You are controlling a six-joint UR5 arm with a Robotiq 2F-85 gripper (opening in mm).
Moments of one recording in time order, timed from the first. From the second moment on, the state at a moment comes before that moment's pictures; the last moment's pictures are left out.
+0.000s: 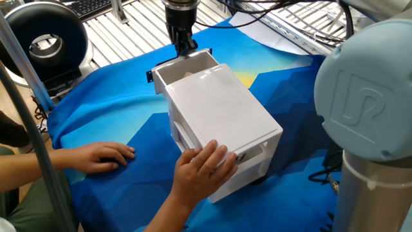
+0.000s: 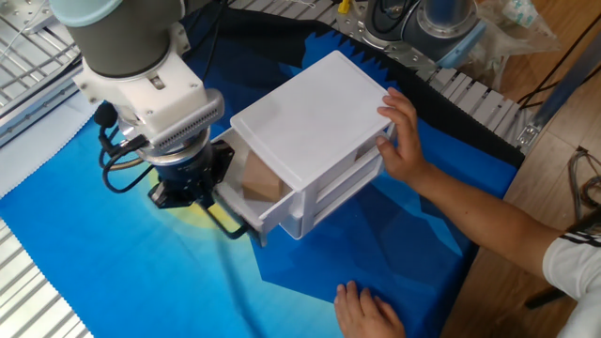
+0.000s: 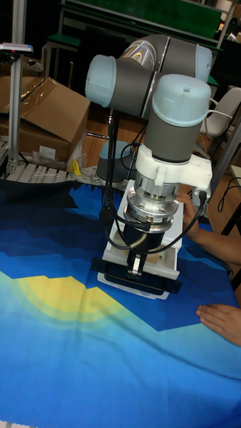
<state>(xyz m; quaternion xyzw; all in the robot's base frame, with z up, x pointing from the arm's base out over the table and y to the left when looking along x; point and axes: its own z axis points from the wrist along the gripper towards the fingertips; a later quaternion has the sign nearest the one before) 0.642 0.045 0.148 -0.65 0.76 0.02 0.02</state>
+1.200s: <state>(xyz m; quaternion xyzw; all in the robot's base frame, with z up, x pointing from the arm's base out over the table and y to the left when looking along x) 0.639 0.039 0.153 -0.63 0.78 0.01 0.01</state>
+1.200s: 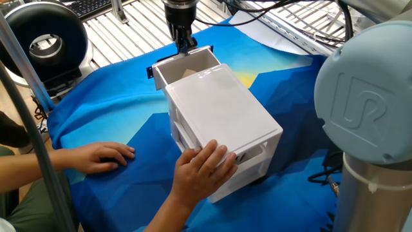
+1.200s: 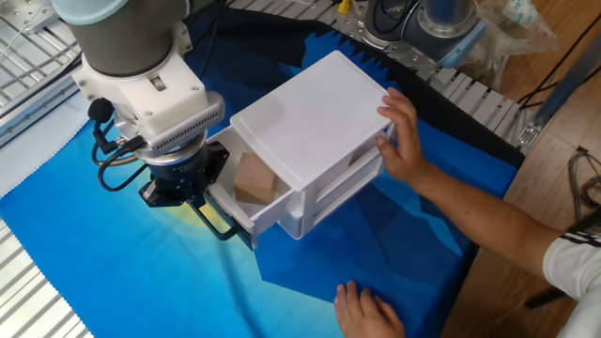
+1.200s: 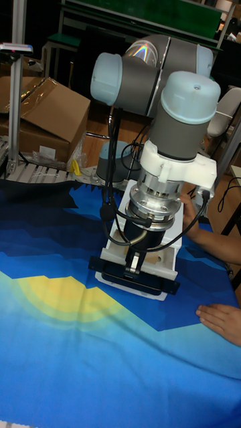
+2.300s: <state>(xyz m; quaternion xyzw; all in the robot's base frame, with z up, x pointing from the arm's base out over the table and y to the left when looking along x) 0.639 0.042 0.154 -0.61 0.80 0.01 0.01</state>
